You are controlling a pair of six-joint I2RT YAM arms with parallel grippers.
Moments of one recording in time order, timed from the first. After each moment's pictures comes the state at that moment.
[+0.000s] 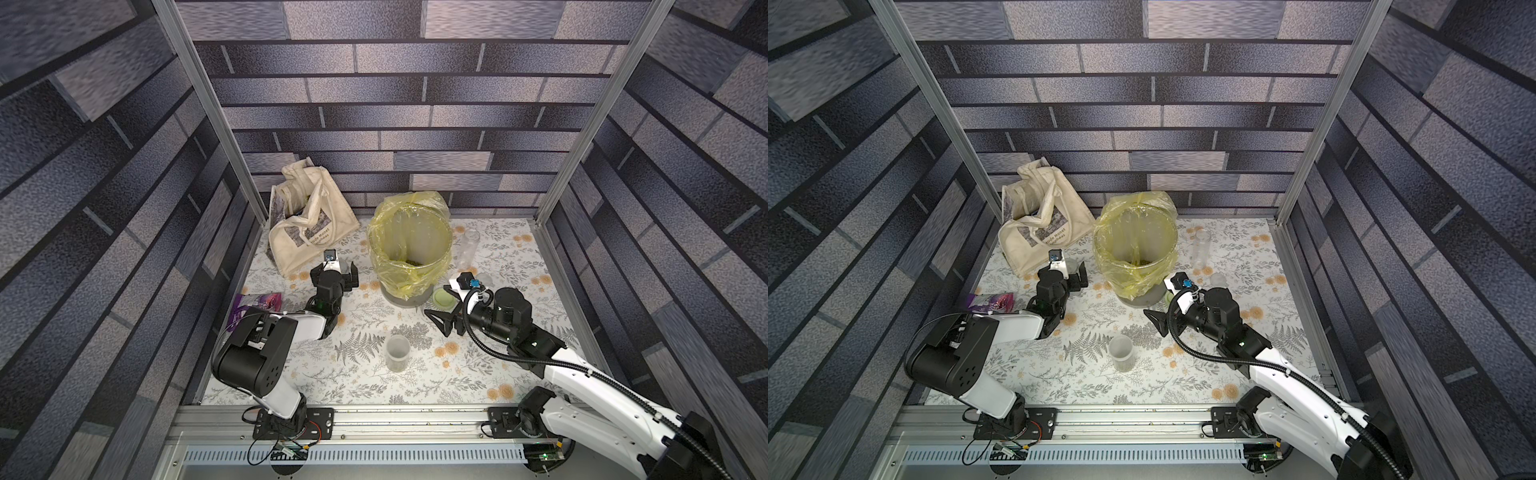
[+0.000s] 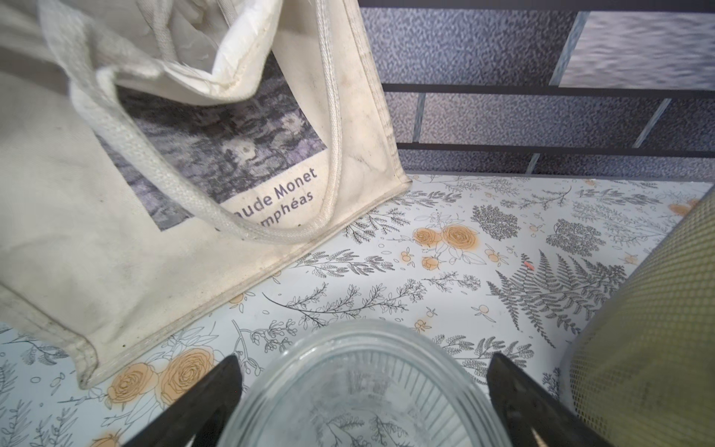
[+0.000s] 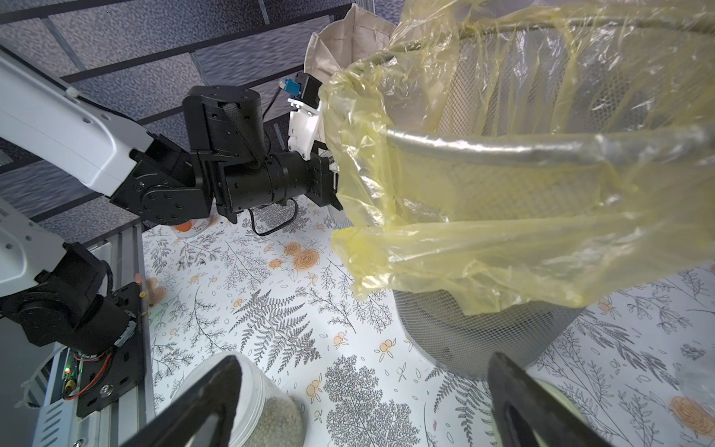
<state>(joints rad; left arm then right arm) -0.32 1.56 0.54 0.75 -0.34 -0.11 0.66 0.89 0.55 0.05 -0.33 0.06</state>
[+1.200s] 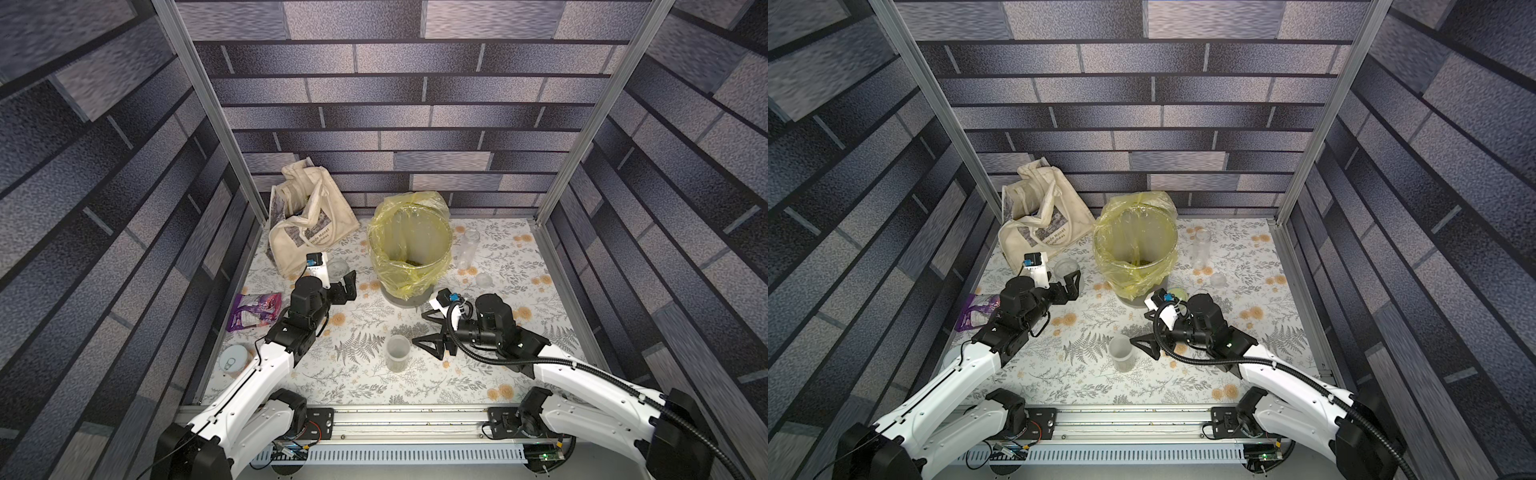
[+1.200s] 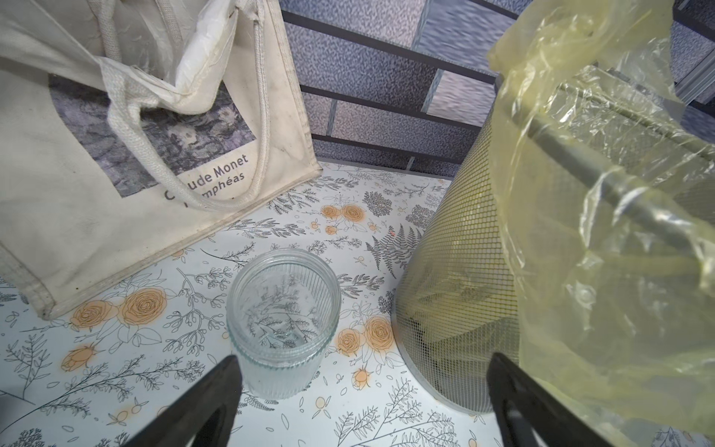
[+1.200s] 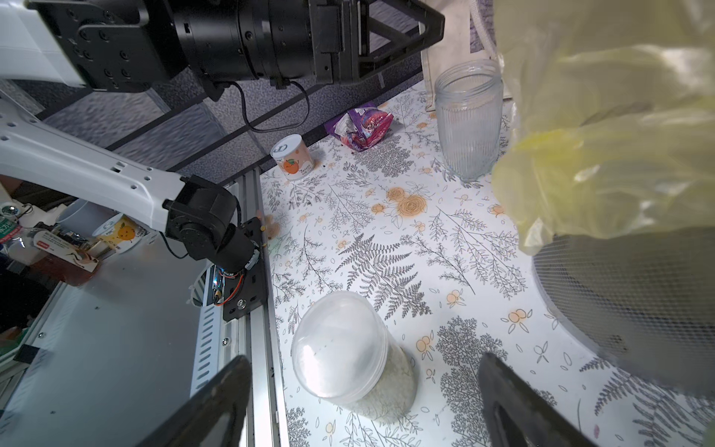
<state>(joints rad) -0.34 0.93 0.56 0.06 -0.06 -0.31 0.80 0.99 0.52 0.07 -0.55 0.13</state>
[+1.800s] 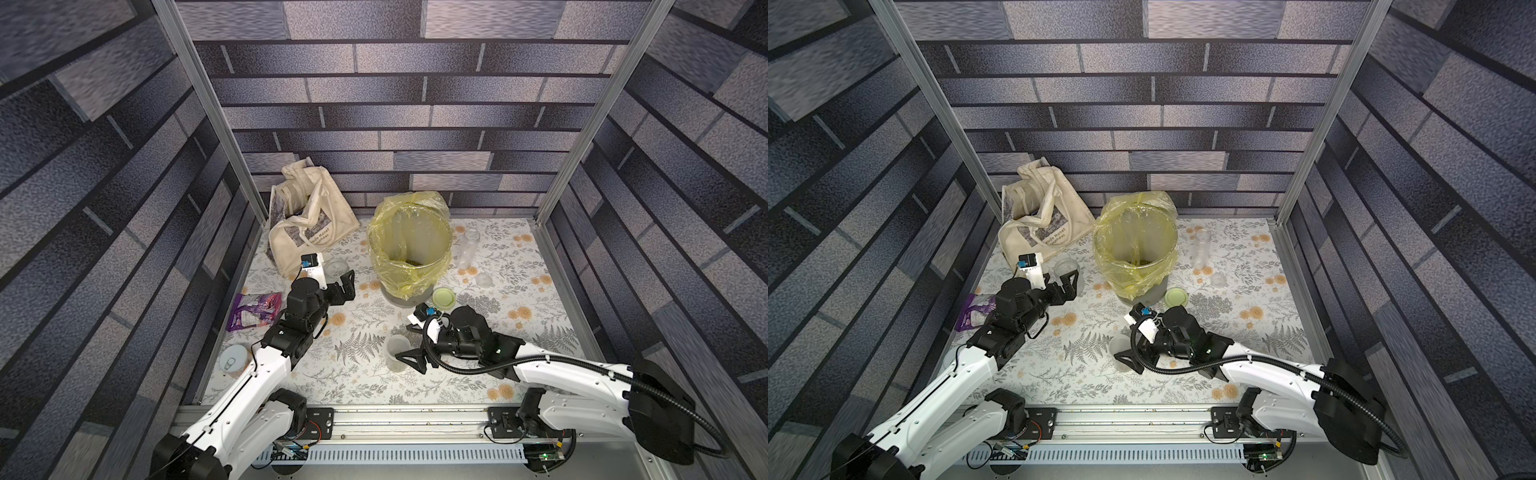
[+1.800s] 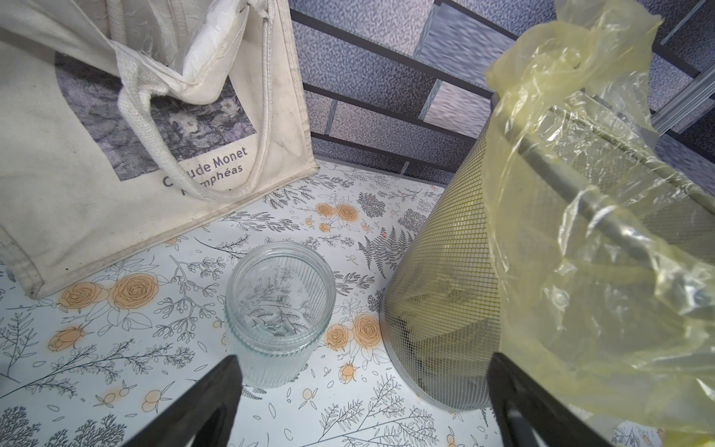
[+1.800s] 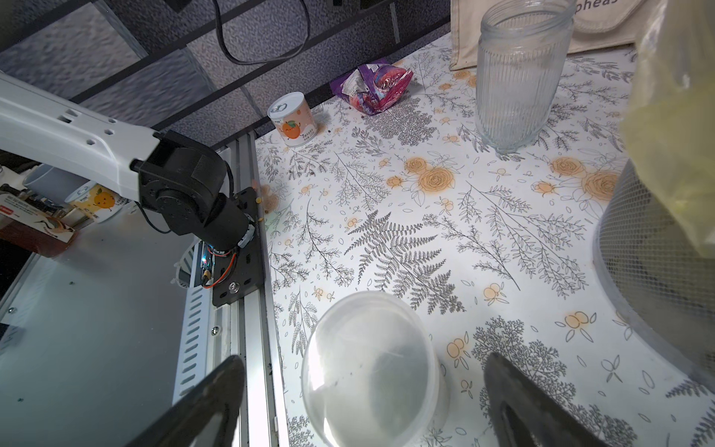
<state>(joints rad) -0.34 0.88 0.56 0.01 -0.05 -0.38 0.99 1.14 0.52 0.18 -0.37 0.15</state>
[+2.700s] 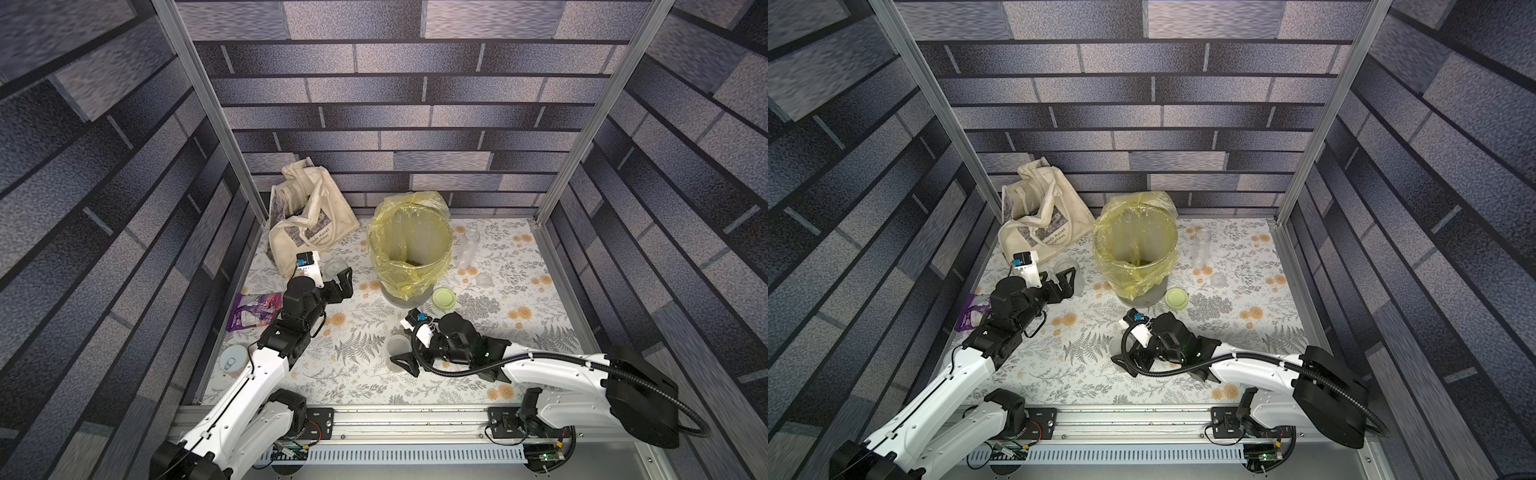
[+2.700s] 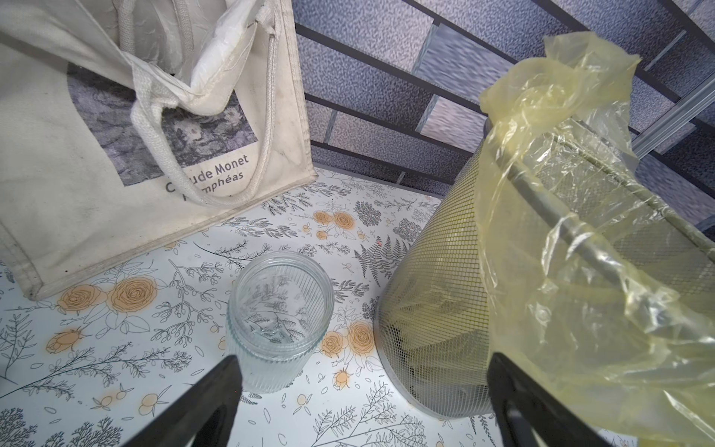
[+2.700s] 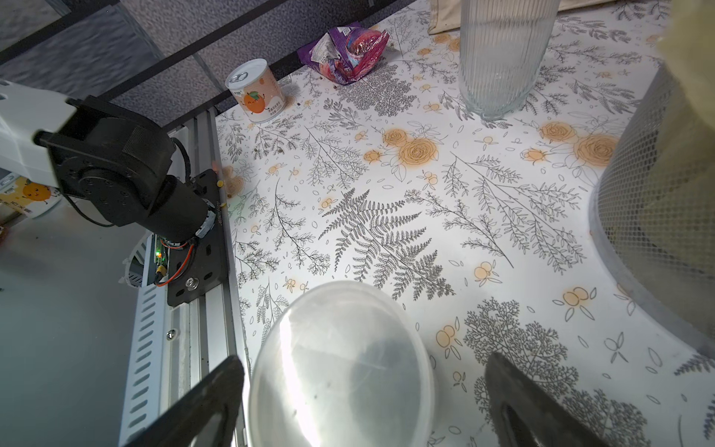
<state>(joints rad) -0.32 0.86 0.58 0.00 -0.02 -0.40 1.05 1.25 0.51 0.23 -0.26 0.17</state>
